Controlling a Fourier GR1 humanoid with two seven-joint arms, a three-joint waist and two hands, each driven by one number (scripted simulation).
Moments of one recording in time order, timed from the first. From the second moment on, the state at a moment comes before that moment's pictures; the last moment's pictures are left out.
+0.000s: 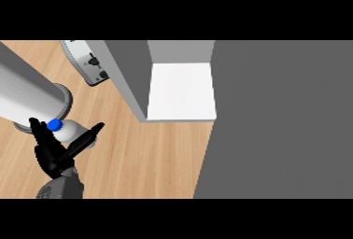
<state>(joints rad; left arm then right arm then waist) -0.14 0.00 0.32 -1.16 0.19 0.57 -0.40 0.18 -0.25 0.69 -2.49 0.10 -0.31 0.28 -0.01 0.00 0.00</state>
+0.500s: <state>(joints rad) -0.17 0.00 0.33 -0.96 0.30 0.56 -0.60 0.20 -0.29 0.70 -2.49 0.10 -0.33 0.25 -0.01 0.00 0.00</state>
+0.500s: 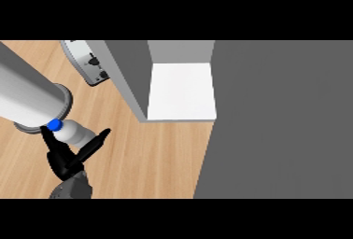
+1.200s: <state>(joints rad) -0.24 0.02 0.42 -0.71 0.41 0.40 -0.84 0.17 -0.29 0.73 -2.49 0.10 -0.38 0.27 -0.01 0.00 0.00</state>
